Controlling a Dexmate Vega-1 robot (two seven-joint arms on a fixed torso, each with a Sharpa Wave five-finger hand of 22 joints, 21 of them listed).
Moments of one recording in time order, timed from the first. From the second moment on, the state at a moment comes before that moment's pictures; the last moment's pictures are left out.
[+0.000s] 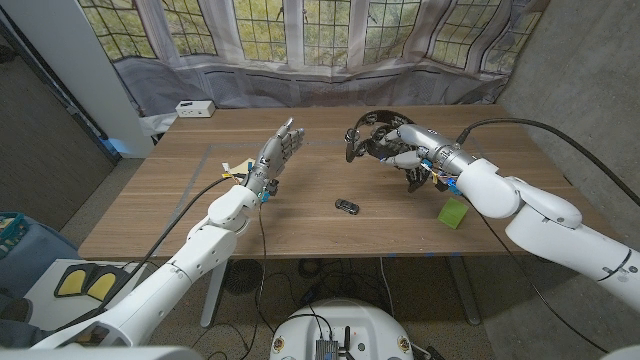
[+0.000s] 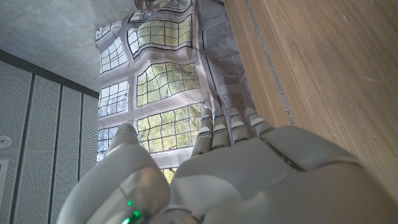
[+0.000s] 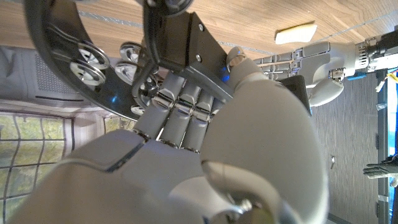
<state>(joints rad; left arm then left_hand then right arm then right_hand) 0.95 0.55 0.41 -1.57 -0.63 -0.27 -0.02 0.23 0.07 0.19 -0.08 0.18 0.26 0.14 0.19 0.18 0.21 0.11 0.22 0.20 0.12 0.12 0.19 0.18 0.01 0.12 0.20 0.18 -1.08 -0.99 -0.35 -2.23 -0.29 -0.22 -0.01 1.25 0.09 0.31 -0.15 0.19 0.93 0.02 0.25 0.22 0.99 -0.02 0.29 0.27 1.00 -0.13 0.36 0.47 0.94 -0.13 0.70 0.18</state>
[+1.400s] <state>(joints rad) 0.94 0.54 0.41 -1.54 -0.64 -0.29 -0.04 0.23 0.07 0.19 -0.08 0.18 0.26 0.14 0.19 0.18 0.22 0.12 0.22 0.20 0.12 0.12 0.19 0.18 0.01 0.12 0.20 0.18 -1.02 -0.96 -0.53 -2.20 -0.35 -0.42 0.00 1.25 0.09 0.31 -0.15 0.19 0.93 0.02 0.25 0.22 1.00 -0.01 0.28 0.27 1.00 -0.13 0.35 0.47 0.94 -0.13 0.72 0.18</state>
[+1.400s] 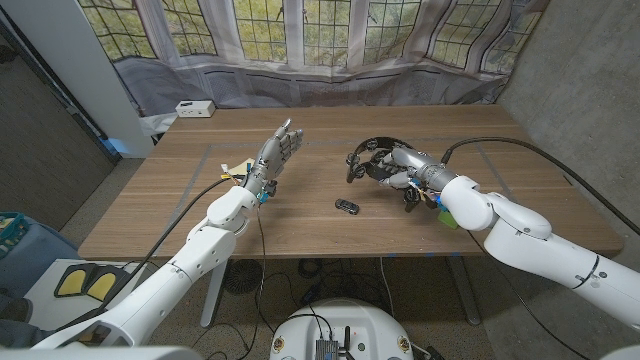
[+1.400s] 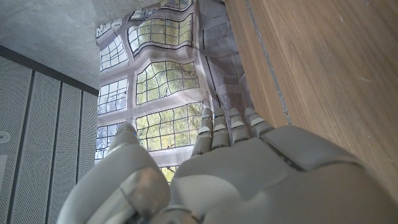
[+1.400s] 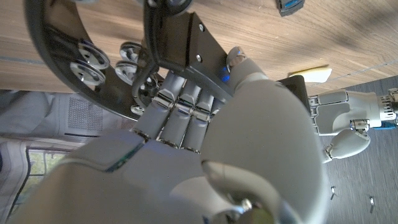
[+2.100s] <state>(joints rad) 0.94 0.55 0.42 -1.56 -0.64 -0.27 -0.04 0.23 0.07 0.19 -0.08 0.18 0.27 0.13 0.19 0.18 0.22 0.12 0.22 0.20 0.12 0.12 0.19 0.18 0.00 0.12 0.20 0.18 -0.99 -0.97 -0.61 -2.17 -0.43 -0.45 0.04 1.25 0.09 0.32 -0.14 0.20 0.93 0.02 0.25 0.22 0.98 -0.01 0.27 0.28 0.99 -0.14 0.34 0.48 0.90 -0.12 0.72 0.18</state>
